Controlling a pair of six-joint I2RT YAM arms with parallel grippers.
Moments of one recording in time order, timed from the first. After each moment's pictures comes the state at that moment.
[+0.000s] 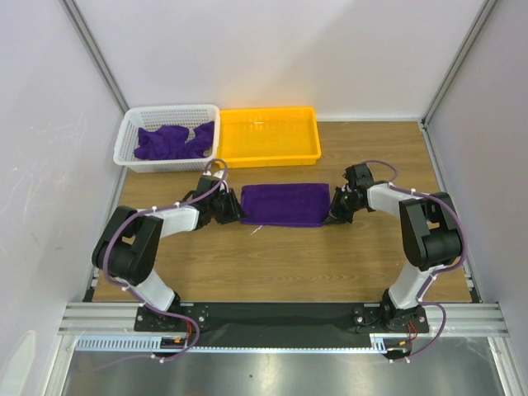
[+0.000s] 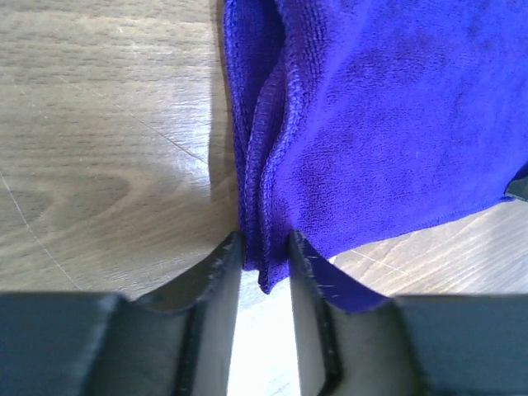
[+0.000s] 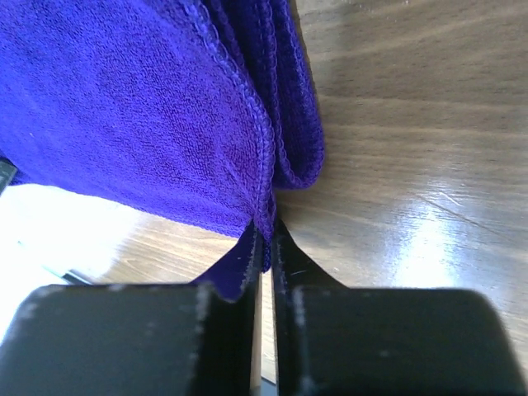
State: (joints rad) left arm -0.36 1.63 0.73 0.06 0.23 -0.60; right arm 0.23 1.74 0.95 -0.35 -0.39 0.61
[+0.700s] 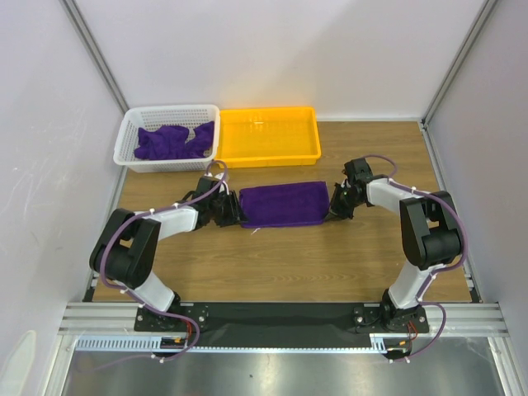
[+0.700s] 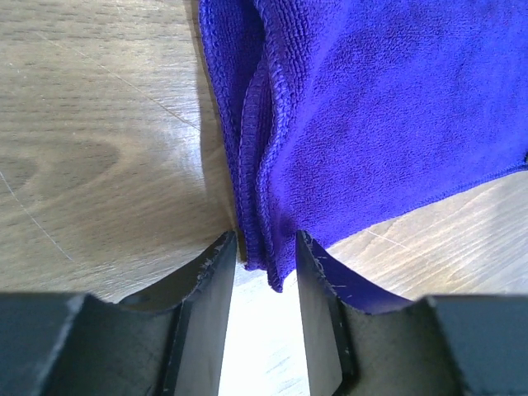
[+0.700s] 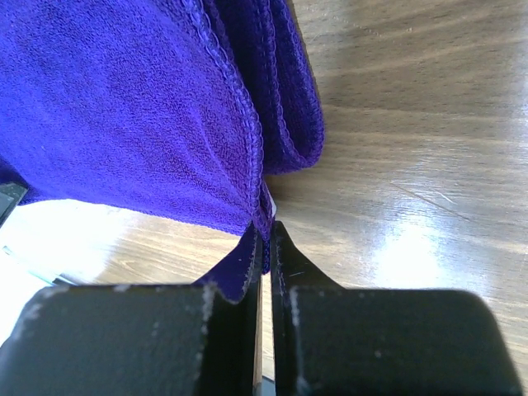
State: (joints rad) left arm -0.36 1.60 0.73 -0.01 0.26 -0.58; right arm 0.24 1.75 1.02 -0.43 -0.35 0.58
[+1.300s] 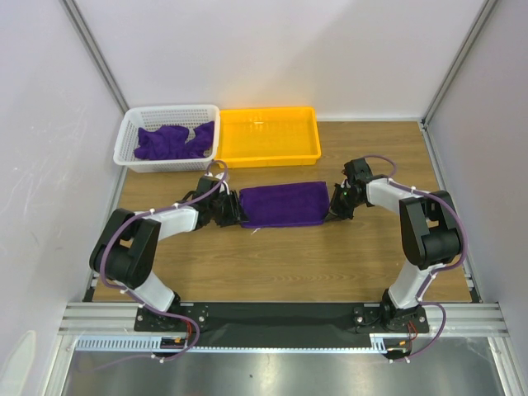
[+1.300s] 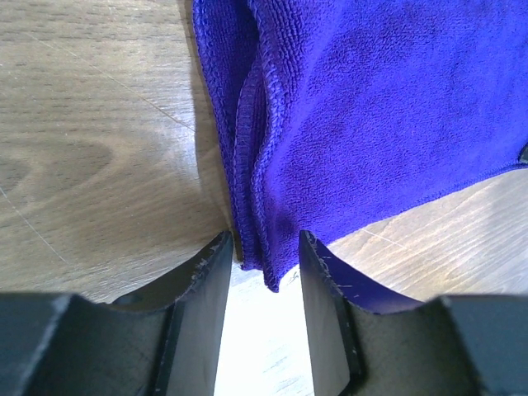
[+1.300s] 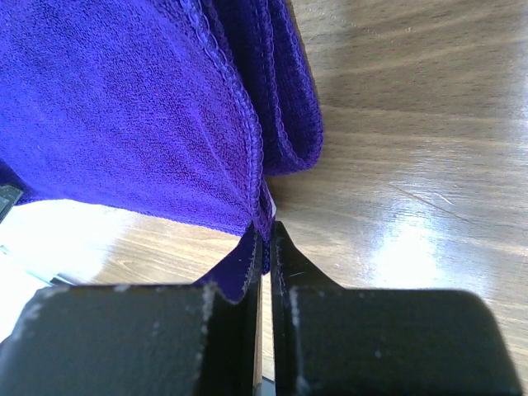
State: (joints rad) left arm -0.37 1.60 0.73 0.00 0.27 -0.58; right arm 0.24 1.76 1.02 -0.44 -0.35 0.57
